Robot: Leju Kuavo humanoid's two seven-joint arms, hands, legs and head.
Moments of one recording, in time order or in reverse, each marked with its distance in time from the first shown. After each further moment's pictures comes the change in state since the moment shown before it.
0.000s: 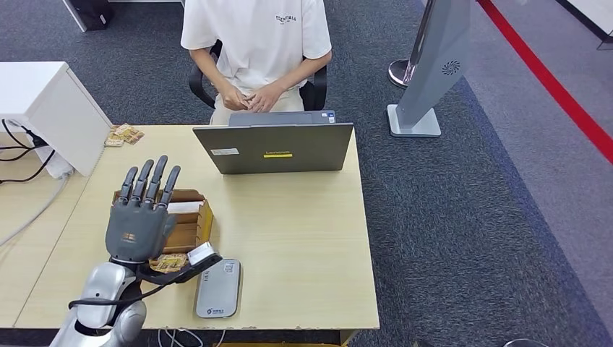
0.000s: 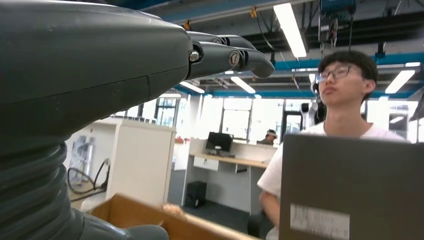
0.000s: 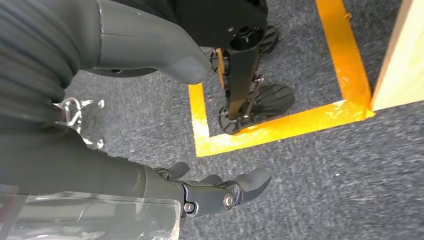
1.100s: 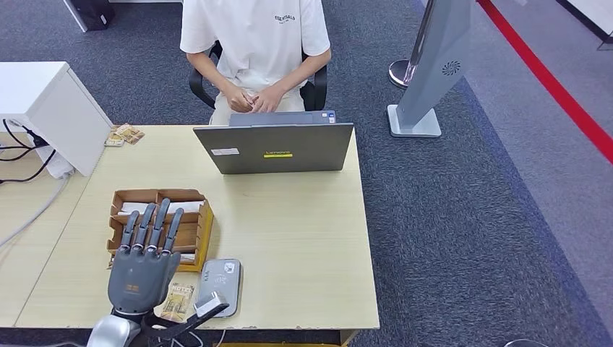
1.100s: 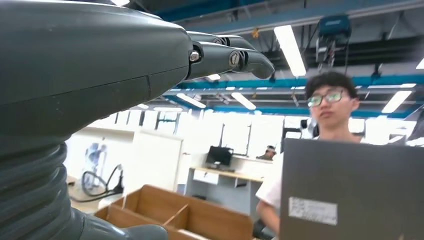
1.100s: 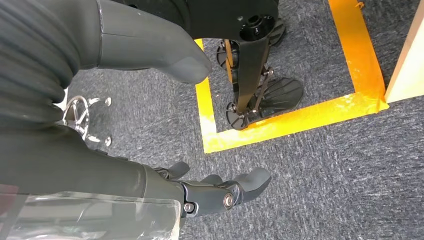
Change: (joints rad) left arm 0.229 -0.058 0.050 -0.104 -0.132 0.160 -0.041; right arm 0.009 0.001 -0.017 0.008 0.024 -0.007 0.011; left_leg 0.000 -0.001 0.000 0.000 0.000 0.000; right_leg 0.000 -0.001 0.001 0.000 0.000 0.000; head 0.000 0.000
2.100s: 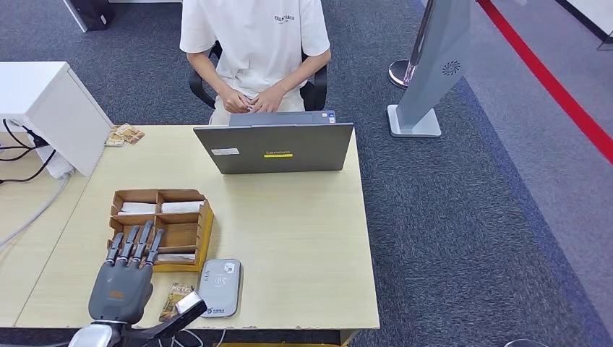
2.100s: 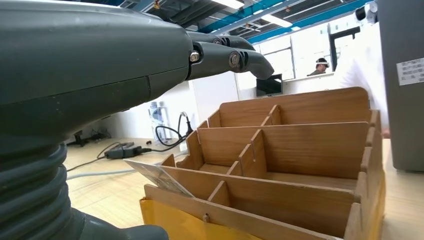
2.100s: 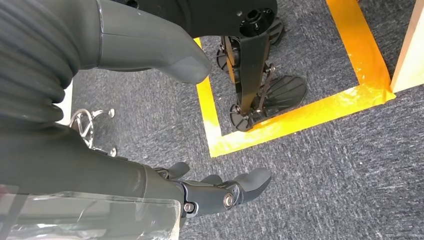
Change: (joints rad) left arm 0.093 0.085 0.087 -0.066 -0.011 -0.374 0.162; right arm 0.007 0.001 -0.025 0.003 -0.038 -0.016 0.012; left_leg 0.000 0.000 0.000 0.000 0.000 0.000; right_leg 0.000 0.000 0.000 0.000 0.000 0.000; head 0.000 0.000
